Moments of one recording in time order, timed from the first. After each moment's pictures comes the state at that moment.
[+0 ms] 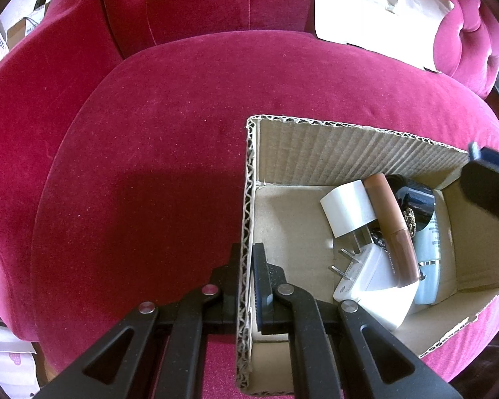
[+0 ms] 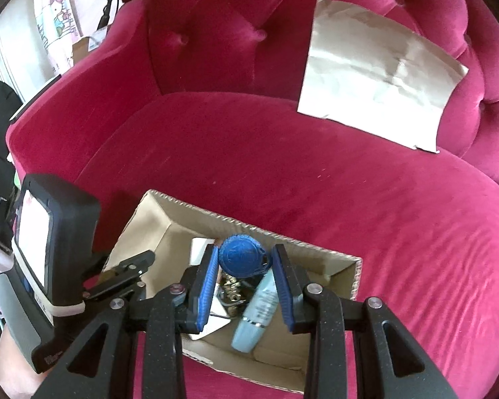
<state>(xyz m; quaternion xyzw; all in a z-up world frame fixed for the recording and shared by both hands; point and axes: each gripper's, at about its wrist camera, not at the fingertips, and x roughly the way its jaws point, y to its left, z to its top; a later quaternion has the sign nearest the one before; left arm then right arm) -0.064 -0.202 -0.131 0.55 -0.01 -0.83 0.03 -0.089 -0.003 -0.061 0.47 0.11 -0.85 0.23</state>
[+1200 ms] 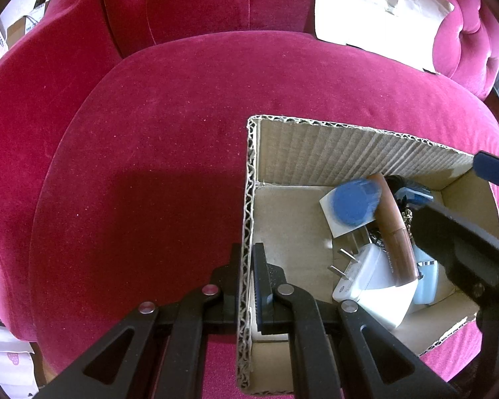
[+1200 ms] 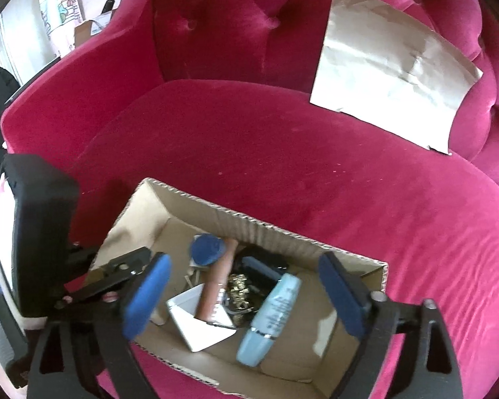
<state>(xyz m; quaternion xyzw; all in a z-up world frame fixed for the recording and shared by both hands) -0.060 -0.199 -0.125 0.55 -0.01 -0.83 0.03 -0.099 -0.013 -0.082 0.47 0.13 -0.85 0.22</state>
